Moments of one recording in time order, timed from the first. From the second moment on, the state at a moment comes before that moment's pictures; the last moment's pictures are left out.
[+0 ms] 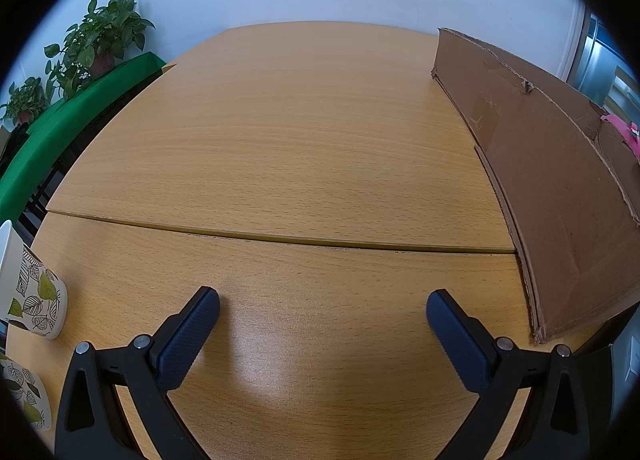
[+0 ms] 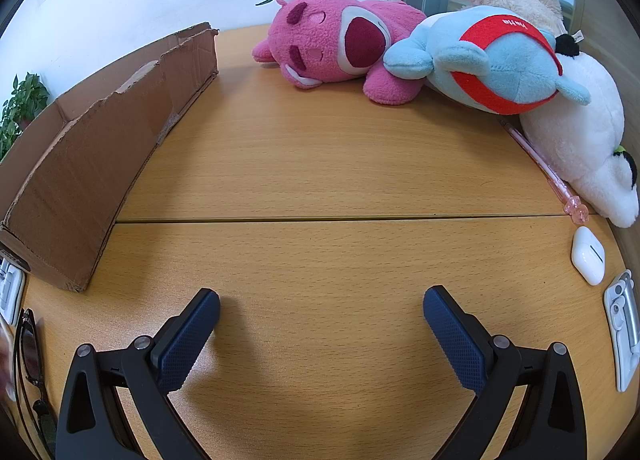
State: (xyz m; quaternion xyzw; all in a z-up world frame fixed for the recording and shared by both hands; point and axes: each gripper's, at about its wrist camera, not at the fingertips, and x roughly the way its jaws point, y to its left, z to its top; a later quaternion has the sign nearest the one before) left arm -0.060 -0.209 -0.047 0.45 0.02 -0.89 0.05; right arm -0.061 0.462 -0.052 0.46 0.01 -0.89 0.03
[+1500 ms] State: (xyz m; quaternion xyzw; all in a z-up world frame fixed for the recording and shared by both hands) left arm -0.058 -0.205 -0.046 0.45 0.02 -0.89 0.04; right arm -0.063 0.462 -0.051 0.46 0.01 -0.89 0.02
